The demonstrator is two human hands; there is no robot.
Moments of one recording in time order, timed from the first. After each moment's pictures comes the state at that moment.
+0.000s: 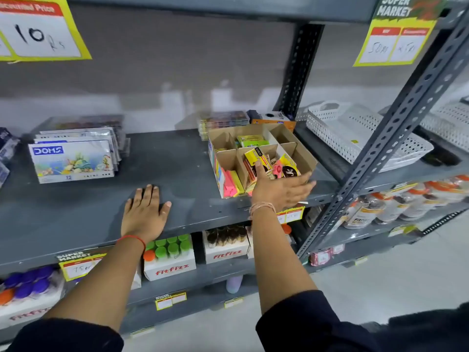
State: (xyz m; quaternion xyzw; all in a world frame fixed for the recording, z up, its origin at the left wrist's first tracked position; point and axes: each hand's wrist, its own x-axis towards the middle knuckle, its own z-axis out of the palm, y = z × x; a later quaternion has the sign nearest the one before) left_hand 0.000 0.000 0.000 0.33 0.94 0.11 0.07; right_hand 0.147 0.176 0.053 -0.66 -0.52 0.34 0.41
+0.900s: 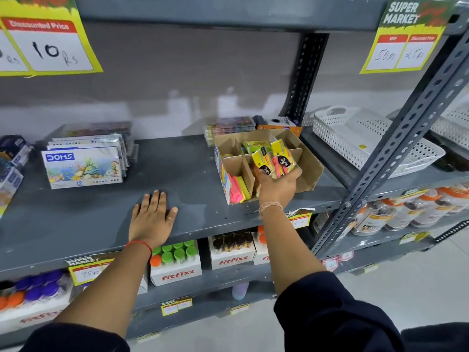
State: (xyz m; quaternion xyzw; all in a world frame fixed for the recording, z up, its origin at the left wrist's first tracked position) left_hand 0.001 -0.001 0.002 0.33 0.94 0.08 0.07; right_hand 0.140 0.191 0.056 -0.57 -0.55 0.41 0.45
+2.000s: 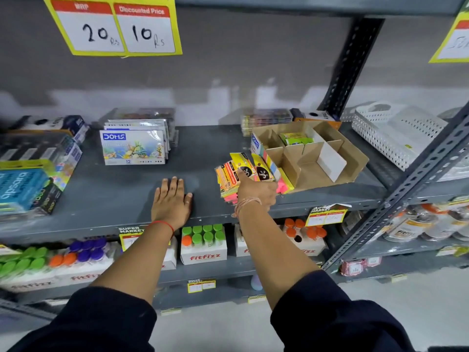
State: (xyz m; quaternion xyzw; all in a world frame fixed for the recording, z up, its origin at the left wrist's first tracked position) left_hand -0.014 -0.037 0.004 0.30 0.95 0.10 0.07; right_hand 0.078 0.089 0.054 -0.63 -0.49 0.52 0.29
